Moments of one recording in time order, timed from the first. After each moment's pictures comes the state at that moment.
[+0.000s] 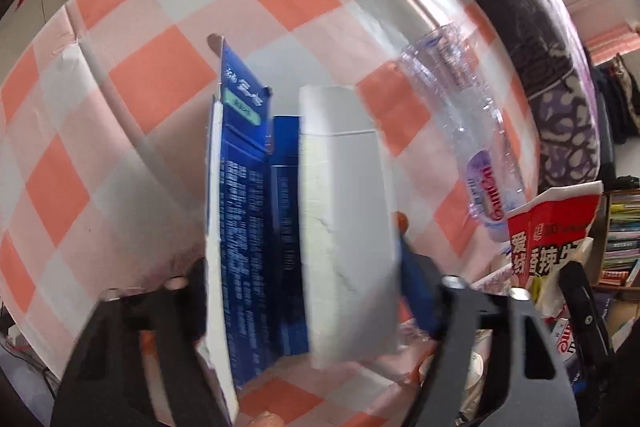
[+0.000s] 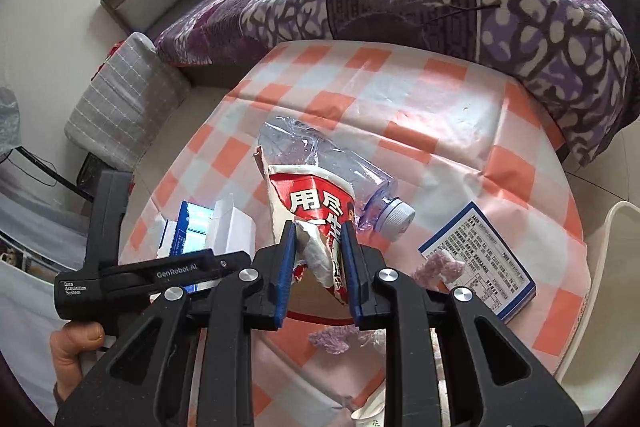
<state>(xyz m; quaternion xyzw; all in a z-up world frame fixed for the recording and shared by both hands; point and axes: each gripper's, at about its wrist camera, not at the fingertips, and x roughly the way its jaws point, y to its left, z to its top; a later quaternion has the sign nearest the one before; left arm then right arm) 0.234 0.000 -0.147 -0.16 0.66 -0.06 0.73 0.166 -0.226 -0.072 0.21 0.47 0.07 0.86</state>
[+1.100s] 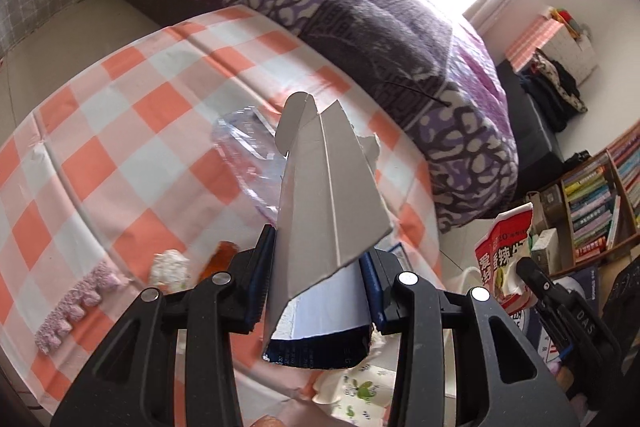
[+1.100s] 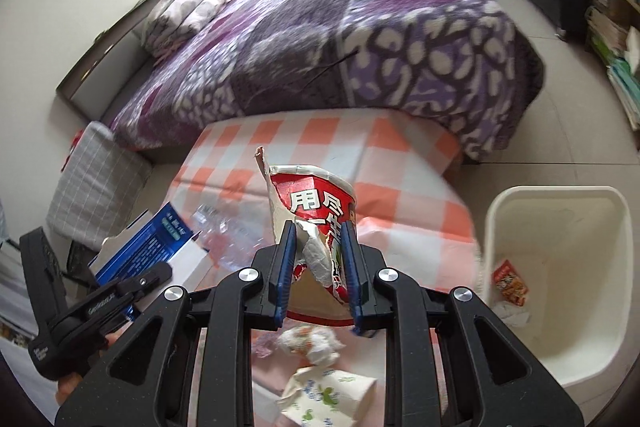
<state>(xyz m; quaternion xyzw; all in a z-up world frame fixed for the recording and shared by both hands) 0.192 -0.092 -0.054 -0.14 0.51 -0.16 0.83 0.105 -0.358 -0.040 0.29 0.40 -0.07 0.87</state>
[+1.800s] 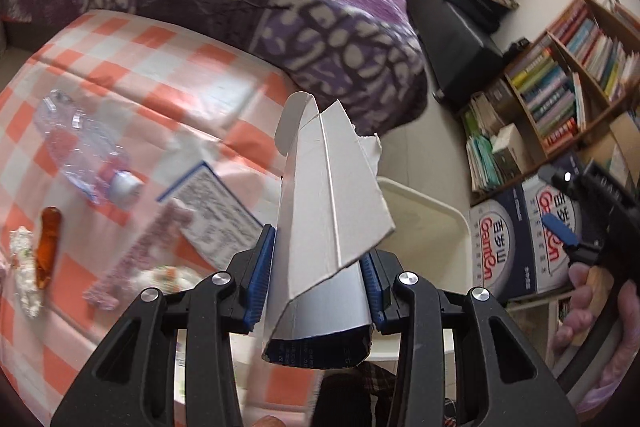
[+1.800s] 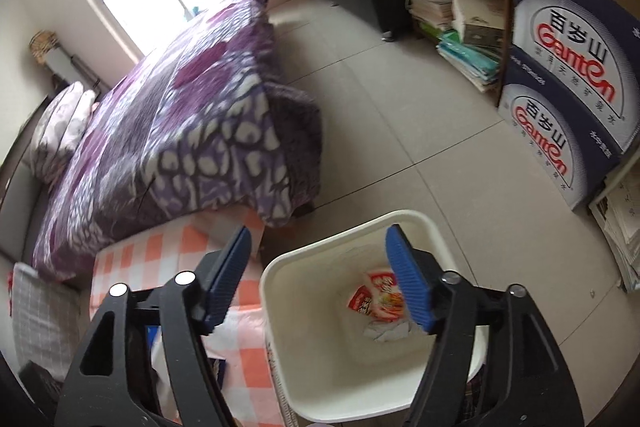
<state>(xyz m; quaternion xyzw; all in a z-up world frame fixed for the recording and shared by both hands) 0.117 -0.264 -0.069 -0.03 0.52 -0.30 0.80 -0.006 -0.530 -0.035 0.37 0.34 -0.32 0.81</state>
